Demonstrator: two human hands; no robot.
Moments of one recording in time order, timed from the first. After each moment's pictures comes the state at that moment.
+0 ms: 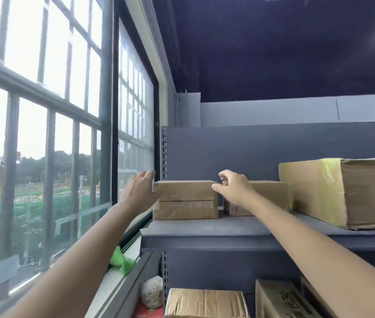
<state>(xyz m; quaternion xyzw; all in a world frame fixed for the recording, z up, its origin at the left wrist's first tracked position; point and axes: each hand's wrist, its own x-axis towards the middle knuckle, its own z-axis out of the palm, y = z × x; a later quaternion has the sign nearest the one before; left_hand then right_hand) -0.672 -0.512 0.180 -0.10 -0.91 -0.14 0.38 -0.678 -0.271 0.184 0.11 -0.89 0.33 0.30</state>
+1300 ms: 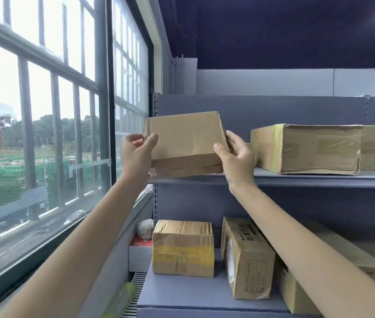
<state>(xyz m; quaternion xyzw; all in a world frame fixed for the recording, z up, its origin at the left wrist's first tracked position) -0.495 -0.436 0.144 -0.10 -0.58 -0.73 0.36 -0.497 -0.257 0.130 0.16 -0.61 0.67 0.39</state>
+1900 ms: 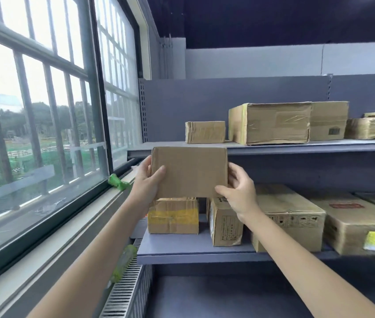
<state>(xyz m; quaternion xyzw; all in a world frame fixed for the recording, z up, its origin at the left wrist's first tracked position) -0.402 -0.396 0.045 -0.16 -0.61 -0.76 0.15 -0.385 -0.190 0.024 0.14 -0.69 0.65 0.29</state>
